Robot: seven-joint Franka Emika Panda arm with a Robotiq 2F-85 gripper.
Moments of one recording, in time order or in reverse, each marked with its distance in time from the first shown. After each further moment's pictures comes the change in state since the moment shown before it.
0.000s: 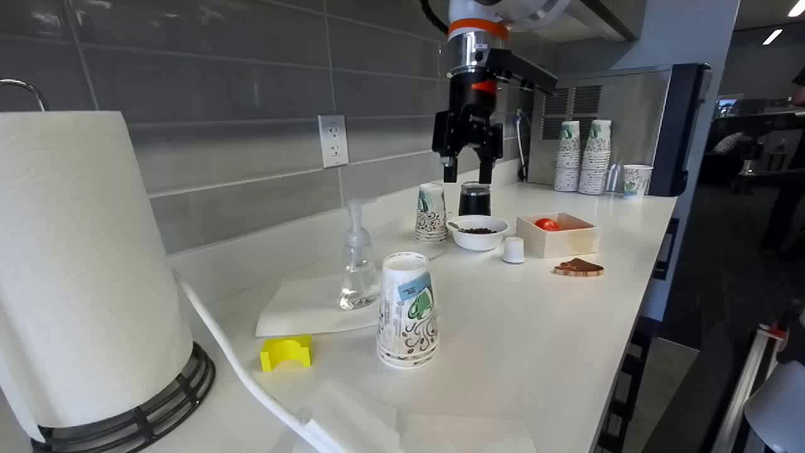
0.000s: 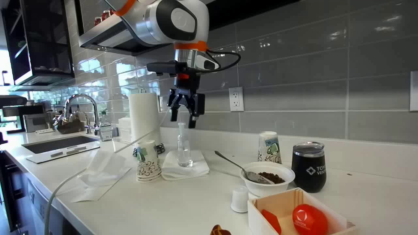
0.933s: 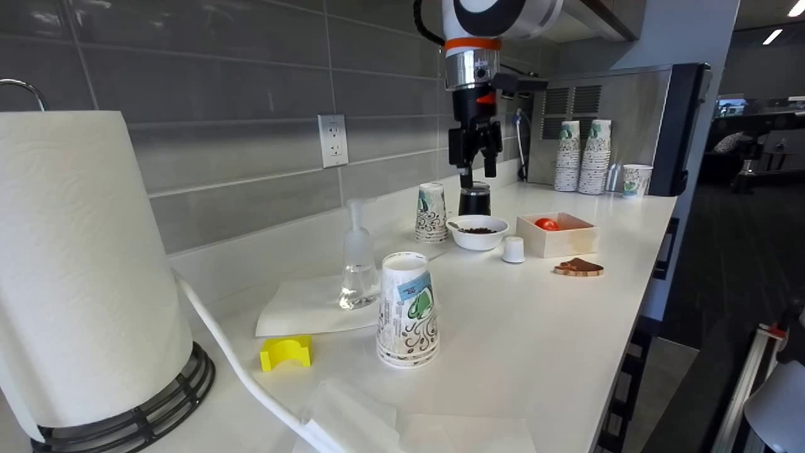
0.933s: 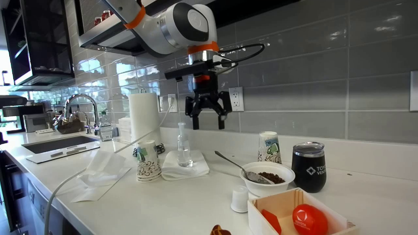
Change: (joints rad) arm -0.053 0.082 -0.001 0.052 -0.290 0.048 -0.069
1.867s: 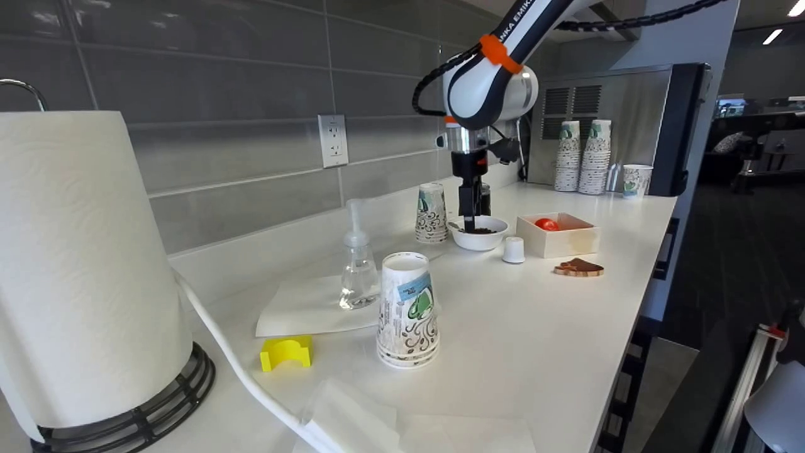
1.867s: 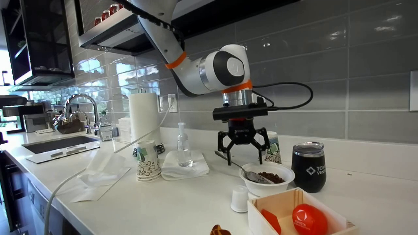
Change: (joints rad) arm -0.085 0.331 -0.055 0.081 -0.076 0.296 -0.421
